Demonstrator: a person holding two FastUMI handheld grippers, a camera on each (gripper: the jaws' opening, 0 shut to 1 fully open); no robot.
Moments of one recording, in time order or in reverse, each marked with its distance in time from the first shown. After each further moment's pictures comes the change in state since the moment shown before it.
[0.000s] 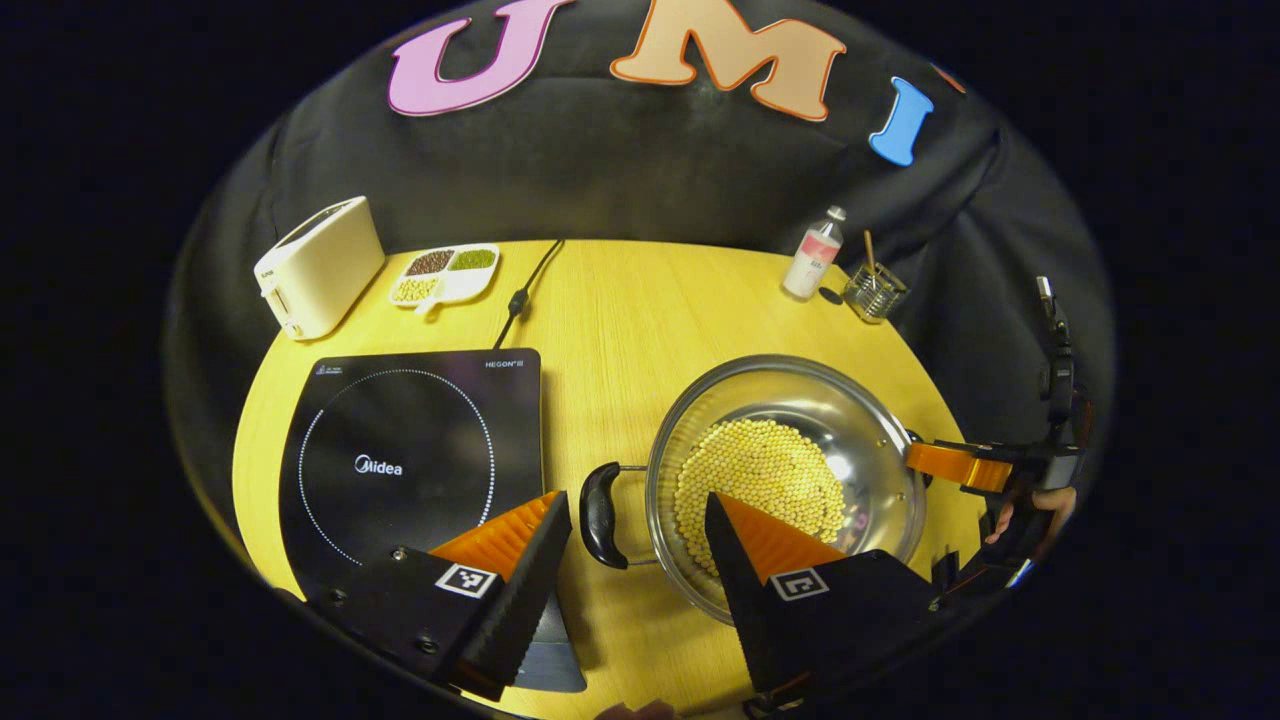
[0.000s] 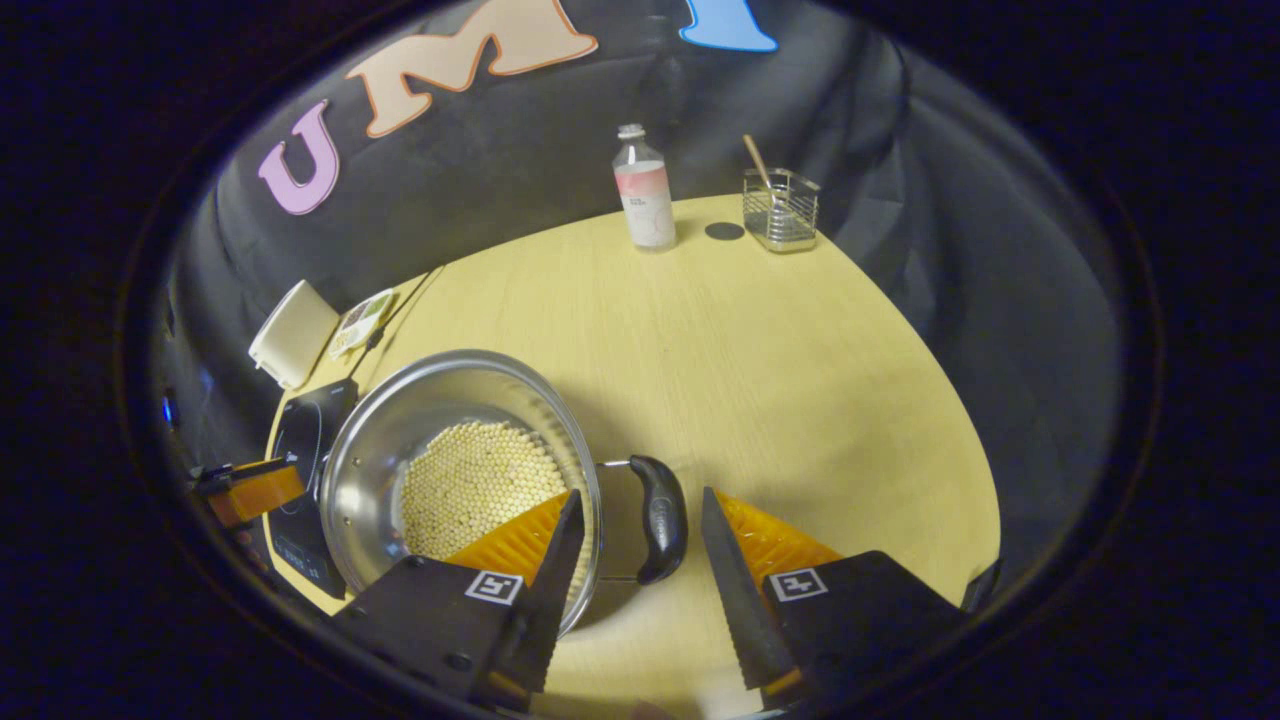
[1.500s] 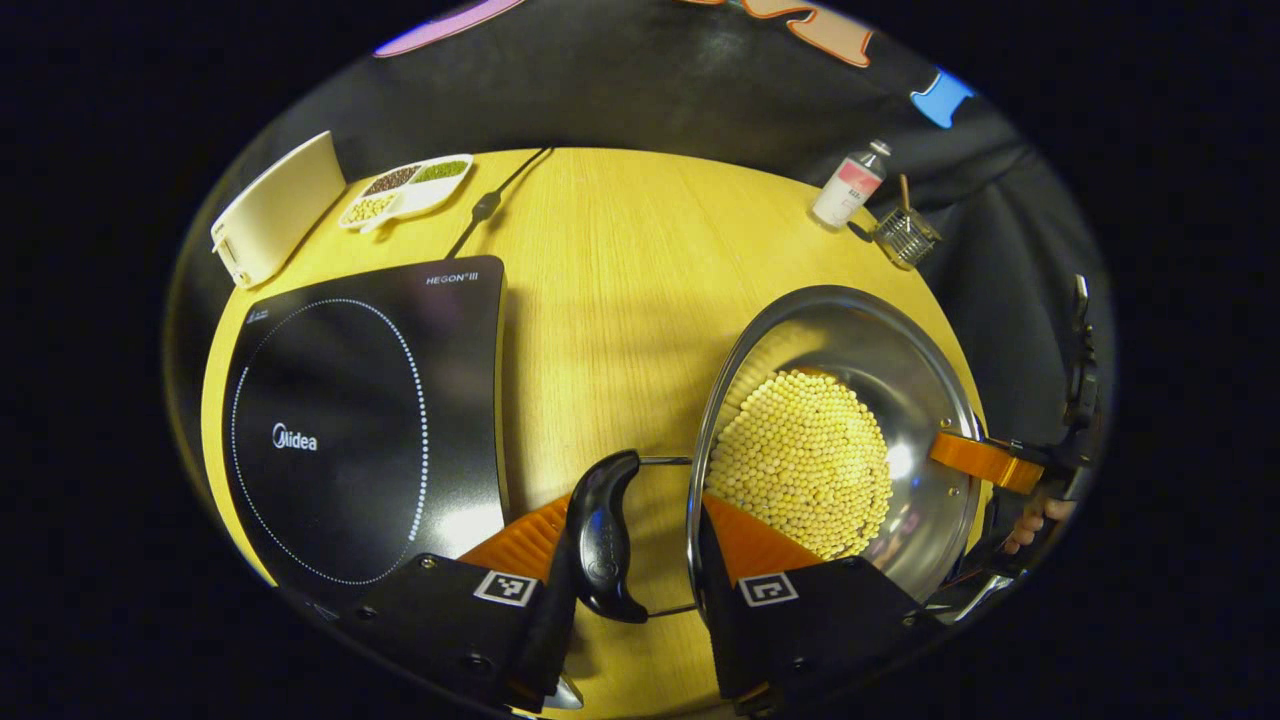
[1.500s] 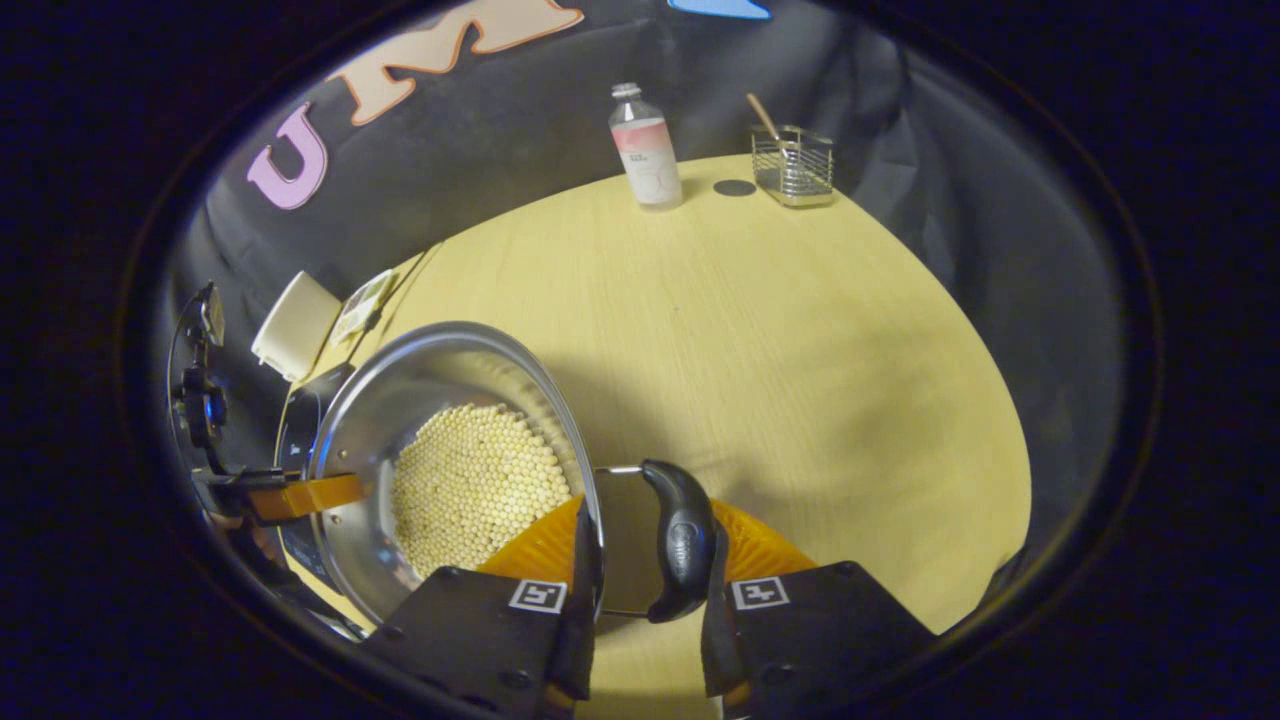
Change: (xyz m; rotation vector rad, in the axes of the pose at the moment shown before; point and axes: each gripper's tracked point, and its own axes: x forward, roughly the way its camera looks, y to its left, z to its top) left arm 0.048 0.000 -0.031 -0.023 0.196 -0.028; right arm 0.012 0.003 -0.018 0.031 0.092 0.055
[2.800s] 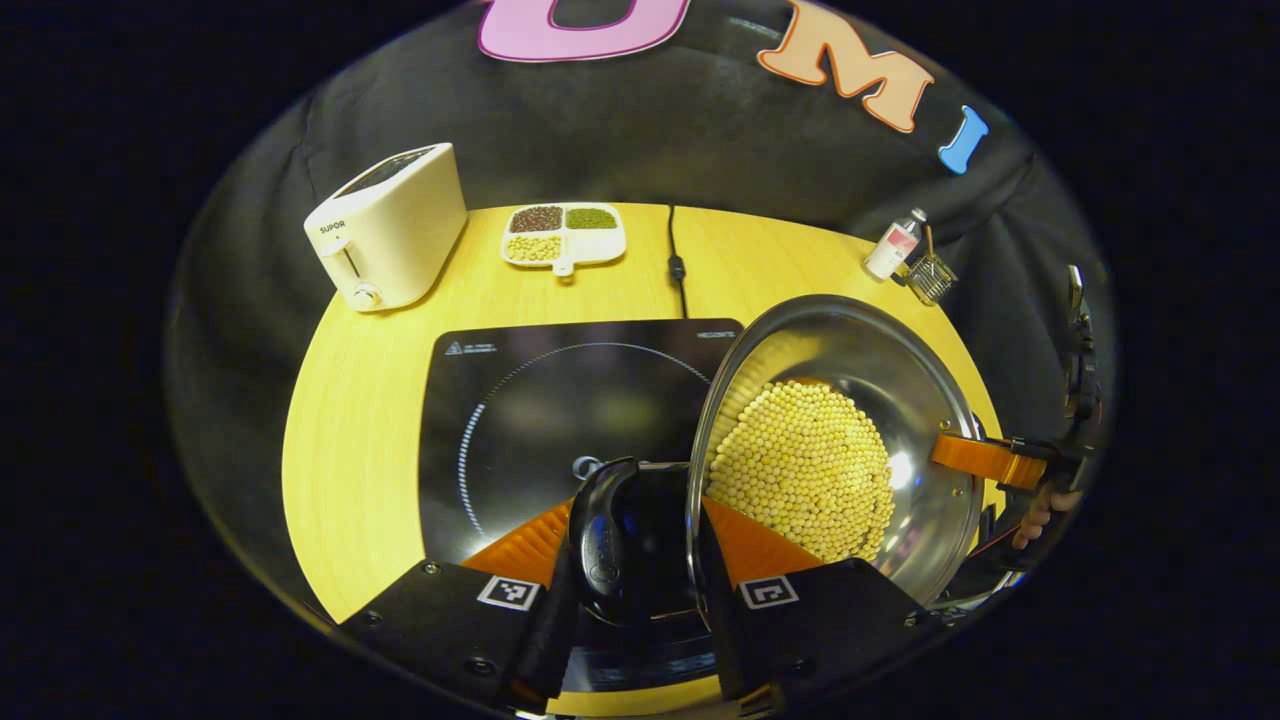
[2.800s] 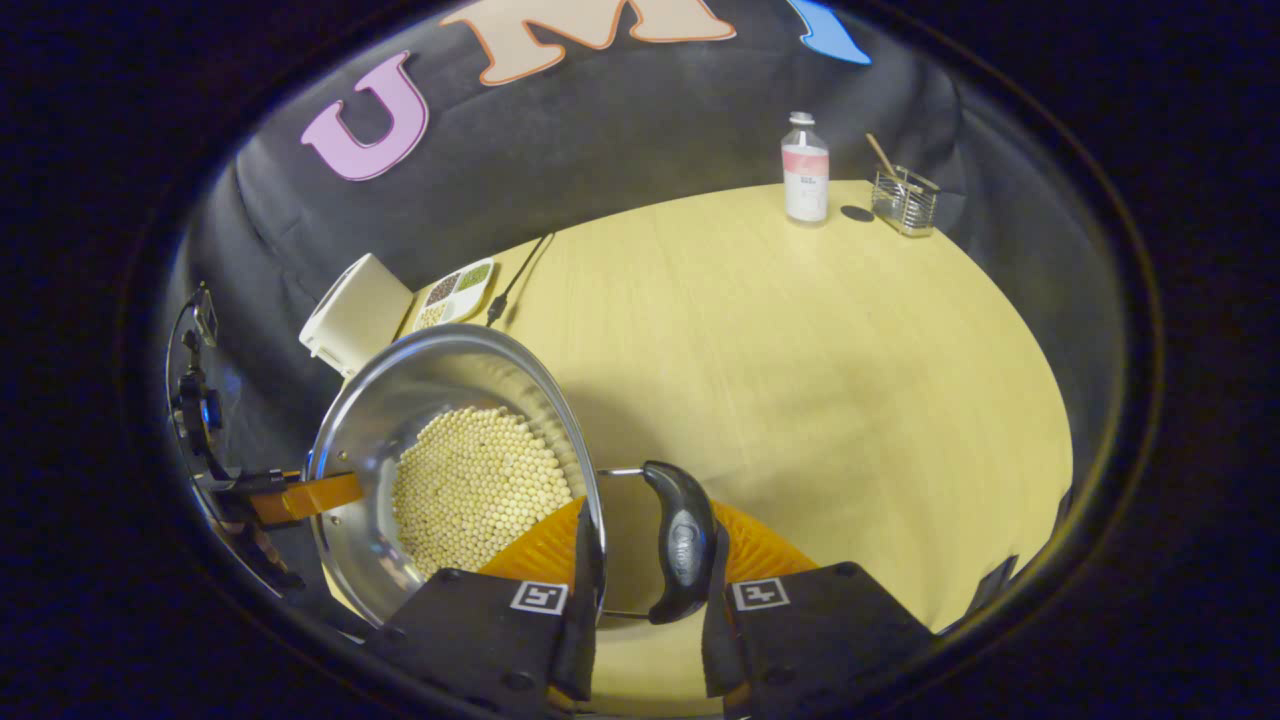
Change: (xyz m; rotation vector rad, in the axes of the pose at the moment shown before) left arm -0.093 0.194 0.021 0.023 -0.079 0.036; right arm -0.012 0.219 -0.028 -0.012 -0.040 0.021
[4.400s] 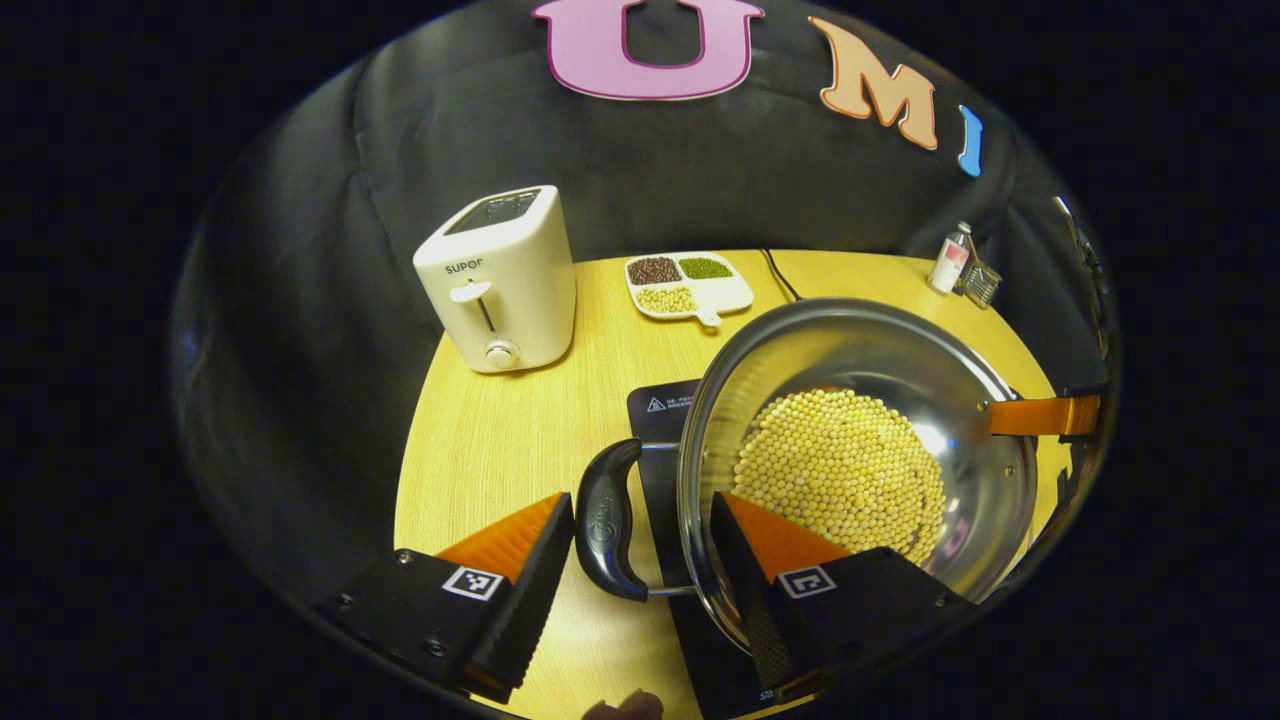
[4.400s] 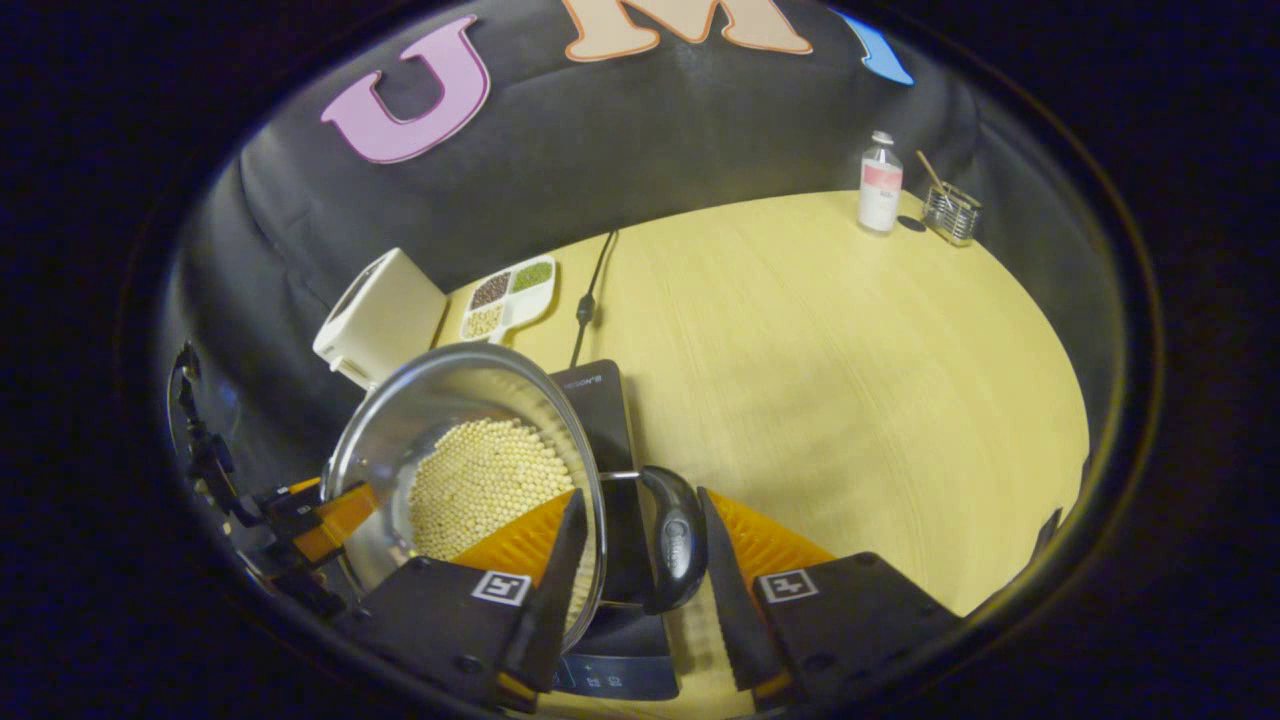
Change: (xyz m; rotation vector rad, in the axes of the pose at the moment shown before) left arm -0.022 0.131 0.028 0.091 -0.197 0.144; right arm 0.013 0.128 0.009 0.046 -0.046 0.014
